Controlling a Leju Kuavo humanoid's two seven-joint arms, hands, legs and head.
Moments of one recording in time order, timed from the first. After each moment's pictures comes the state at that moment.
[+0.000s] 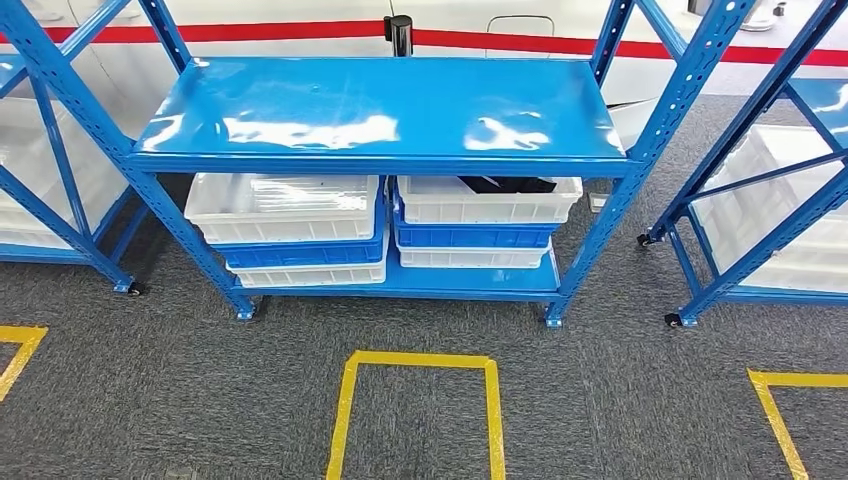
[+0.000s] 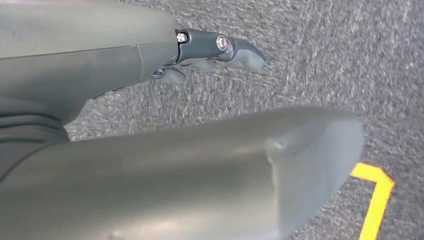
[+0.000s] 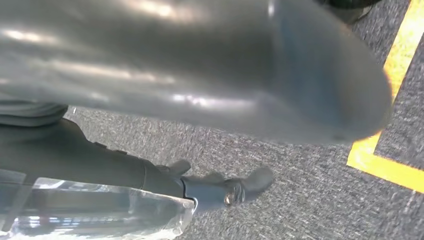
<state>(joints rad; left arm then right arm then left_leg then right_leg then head) -0.11 -0.06 0.73 -0.22 -0.61 0.12 -0.39 -0.05 0.07 -0.41 -0.20 0.68 -0.13 -0.02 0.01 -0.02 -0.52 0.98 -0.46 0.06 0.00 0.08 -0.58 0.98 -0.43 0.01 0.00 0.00</state>
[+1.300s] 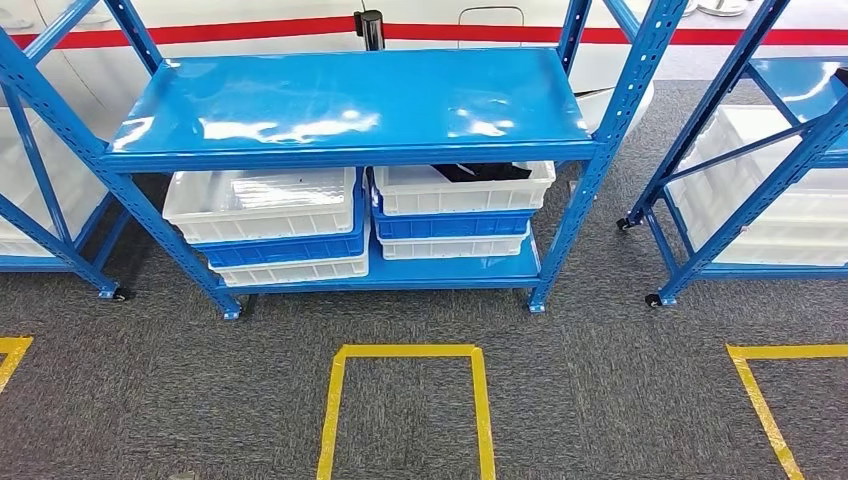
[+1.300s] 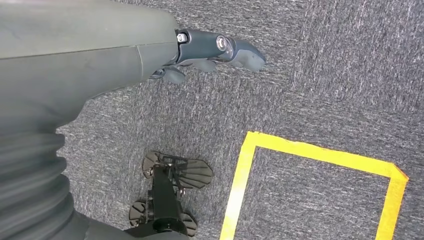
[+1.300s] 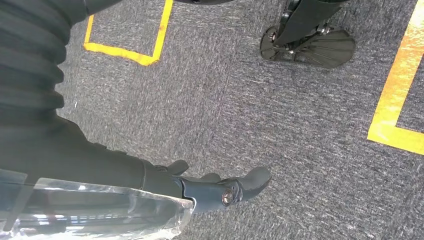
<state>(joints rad) -0.11 -0.07 0.76 -0.22 -0.61 0.17 -0.40 -0.07 0.06 -0.42 -0.20 0.72 -0.17 -0.01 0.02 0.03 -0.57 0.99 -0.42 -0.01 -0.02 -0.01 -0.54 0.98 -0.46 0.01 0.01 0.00</state>
